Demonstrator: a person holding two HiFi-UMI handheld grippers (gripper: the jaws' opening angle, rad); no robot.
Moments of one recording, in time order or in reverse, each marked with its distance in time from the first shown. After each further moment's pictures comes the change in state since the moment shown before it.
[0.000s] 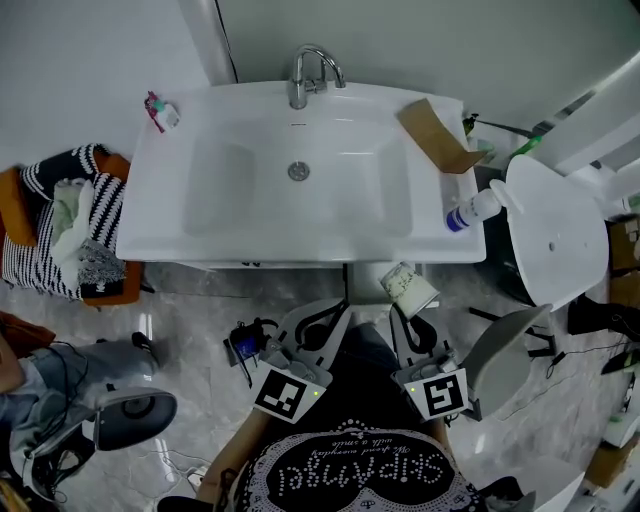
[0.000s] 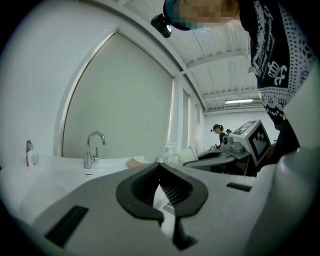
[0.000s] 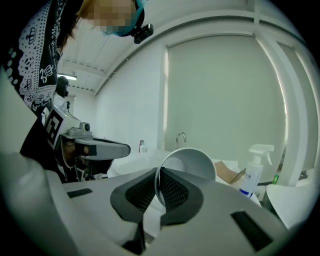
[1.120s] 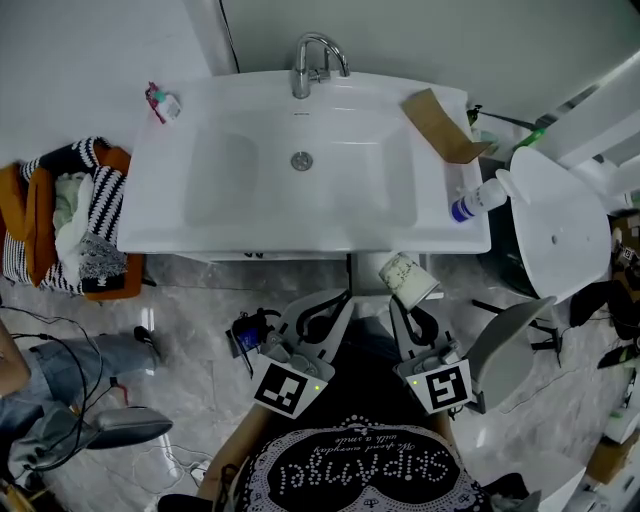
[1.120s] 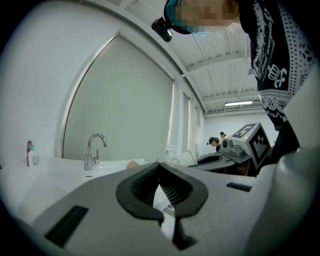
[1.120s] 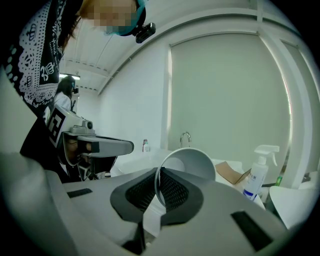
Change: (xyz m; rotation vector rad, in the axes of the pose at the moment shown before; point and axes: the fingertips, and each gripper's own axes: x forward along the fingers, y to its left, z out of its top) left arm -0.008 0.004 0.002 -0.002 -0.011 -0.006; right arm 0.006 0.013 0.003 -0.020 0.001 0.032
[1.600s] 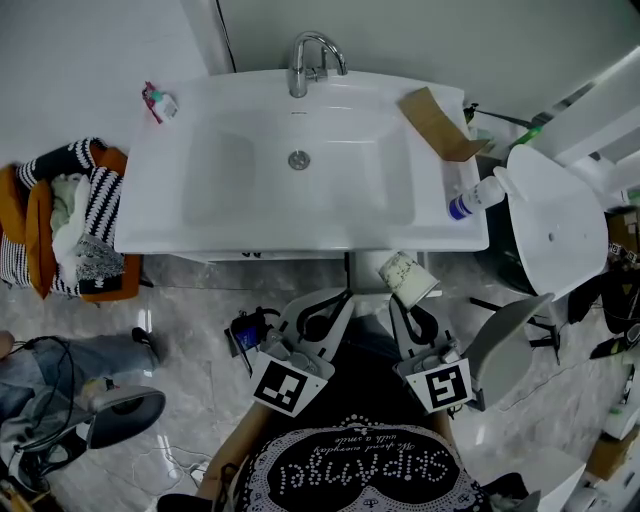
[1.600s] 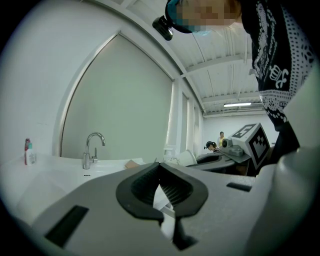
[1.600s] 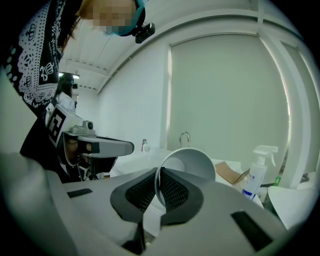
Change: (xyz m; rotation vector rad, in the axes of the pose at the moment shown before) left arm 0.004 0.000 -0.001 -0.016 0.003 -0.017; right arm 0.001 -0.003 -0.001 0.002 0.007 -0.009
